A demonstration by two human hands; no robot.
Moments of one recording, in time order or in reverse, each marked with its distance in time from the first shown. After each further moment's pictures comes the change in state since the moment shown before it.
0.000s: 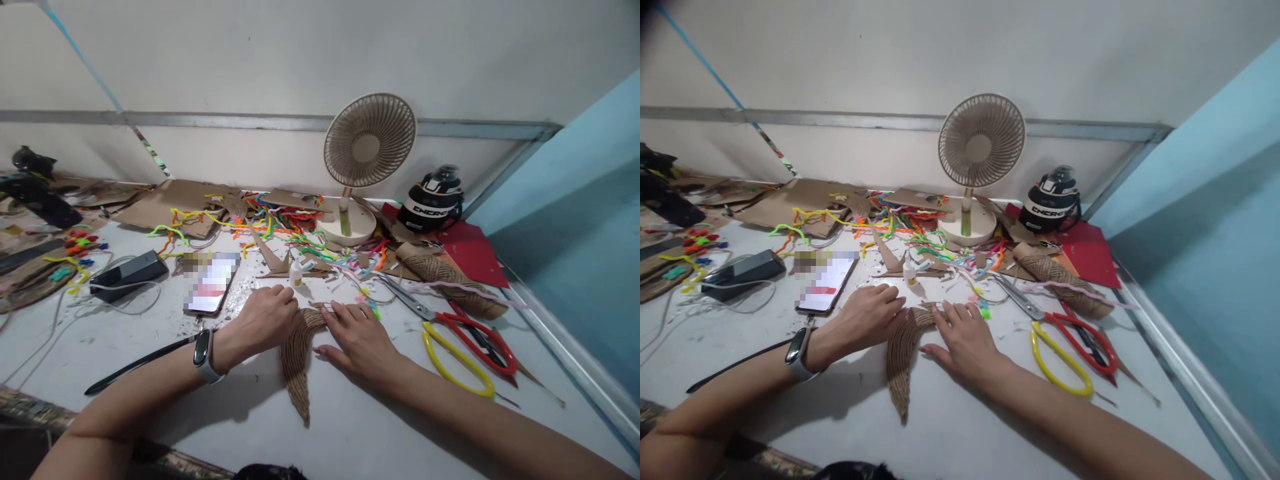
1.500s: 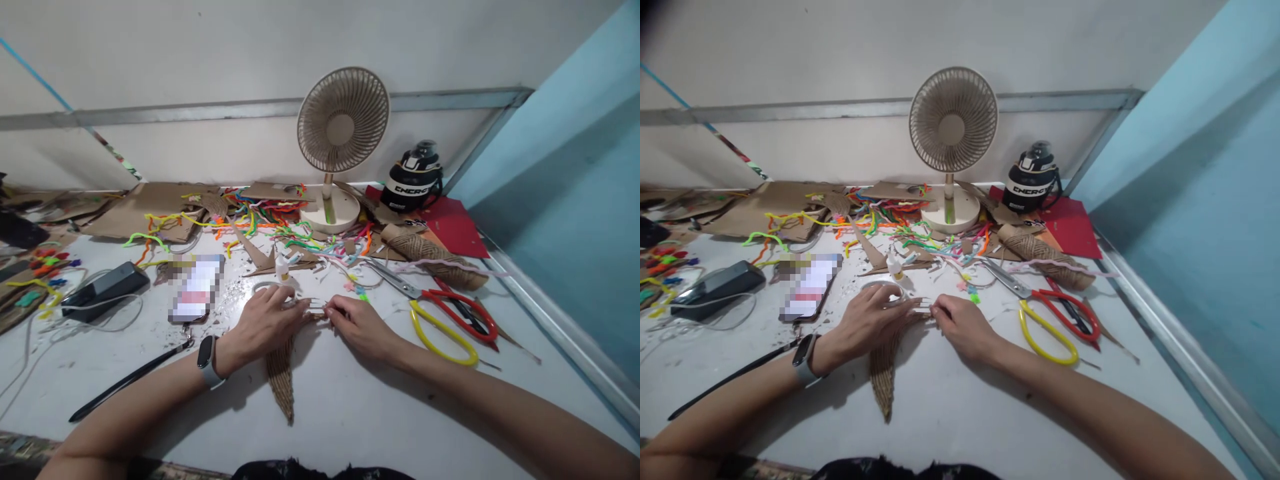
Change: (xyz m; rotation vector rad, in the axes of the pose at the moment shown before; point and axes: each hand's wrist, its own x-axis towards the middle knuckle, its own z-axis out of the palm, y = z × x) left_hand -0.001 0.012 0.024 -0.073 0.180 0.077; right_hand 0.001 0.013 -0.008 0.785 -0.003 0.384
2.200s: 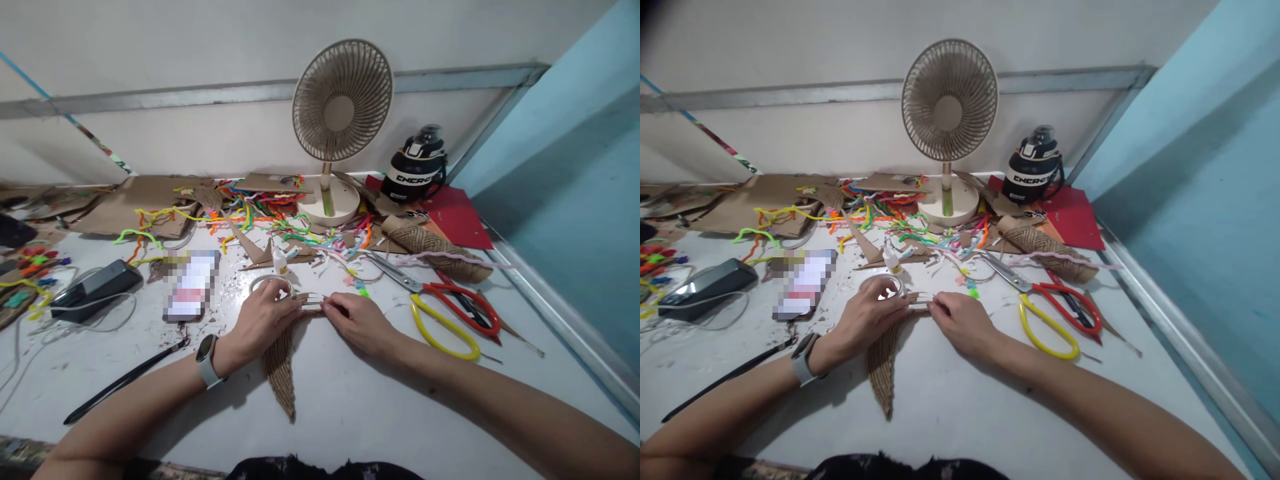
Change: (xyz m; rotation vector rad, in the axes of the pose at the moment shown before) left_hand -0.003 0.000 0.012 -0.234 -0.085 -0.203; right_hand 0.001 0.005 0.004 -0.149 0.030 -0.011
